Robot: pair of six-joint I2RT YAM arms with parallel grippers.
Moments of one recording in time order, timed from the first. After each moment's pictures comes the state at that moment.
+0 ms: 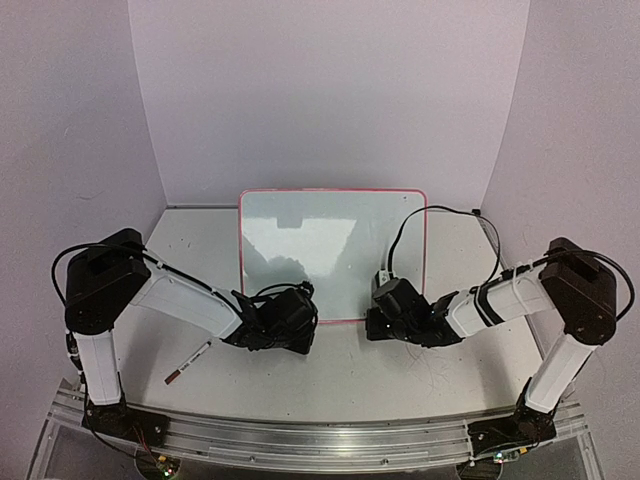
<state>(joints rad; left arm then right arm) -1.10 1.92 1.01 -0.02 -0.32 -0.63 0.91 1.73 0.77 0.11 0.34 0.64</state>
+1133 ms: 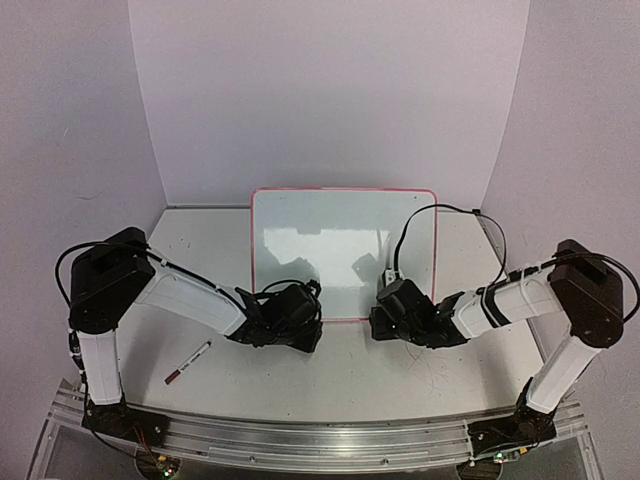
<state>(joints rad) -1.10 1.95 1.06 -0.01 -0.27 -0.58 0.91 1.69 0.74 0.08 0.42 0.62</state>
